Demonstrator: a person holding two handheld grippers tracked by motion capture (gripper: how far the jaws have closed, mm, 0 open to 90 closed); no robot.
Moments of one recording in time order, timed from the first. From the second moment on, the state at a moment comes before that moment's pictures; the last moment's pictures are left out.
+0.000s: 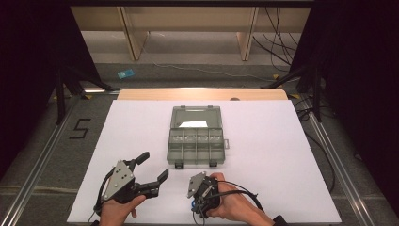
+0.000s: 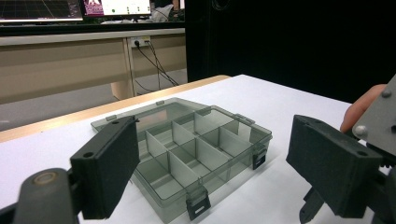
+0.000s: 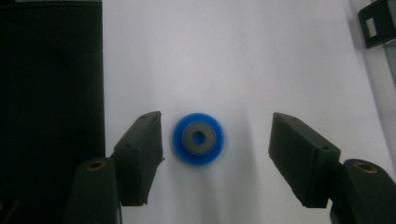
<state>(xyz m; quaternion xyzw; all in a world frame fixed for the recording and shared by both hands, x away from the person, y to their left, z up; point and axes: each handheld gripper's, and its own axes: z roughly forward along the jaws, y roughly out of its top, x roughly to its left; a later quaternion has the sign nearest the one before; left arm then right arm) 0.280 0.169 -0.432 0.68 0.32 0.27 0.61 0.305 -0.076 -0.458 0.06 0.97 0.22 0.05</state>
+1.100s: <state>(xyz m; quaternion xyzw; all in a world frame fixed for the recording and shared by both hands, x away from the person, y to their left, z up) 0.280 0.169 -0.432 0.68 0.32 0.27 0.61 0.310 -0.069 -0.466 0.06 0.98 0.20 0.01</state>
